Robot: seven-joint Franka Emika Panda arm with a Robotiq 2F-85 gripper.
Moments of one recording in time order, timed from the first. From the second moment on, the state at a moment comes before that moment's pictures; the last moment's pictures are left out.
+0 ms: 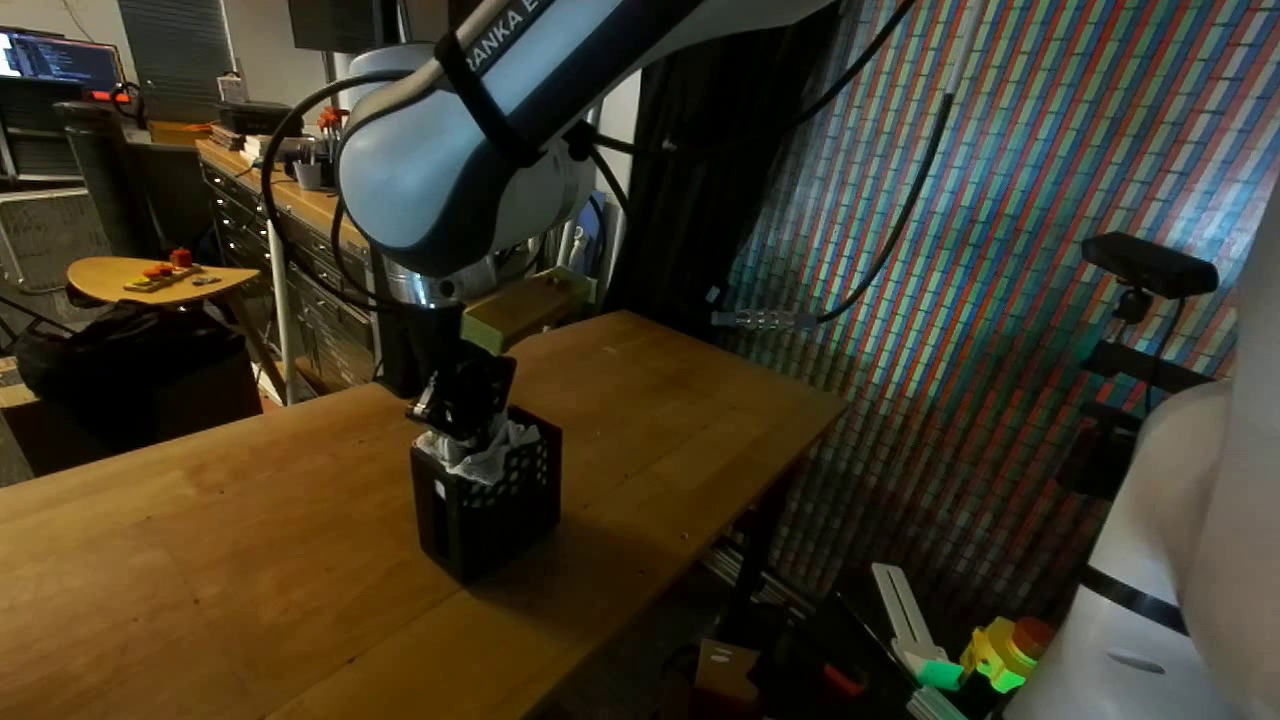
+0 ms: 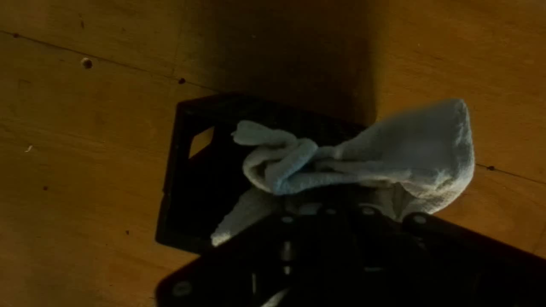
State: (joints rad) arm 0.13 0.18 0.11 -2.14 -0.15 2.20 0.03
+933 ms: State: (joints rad) arm 0.13 0.07 0.10 -1.98 -0.36 2.03 0.03
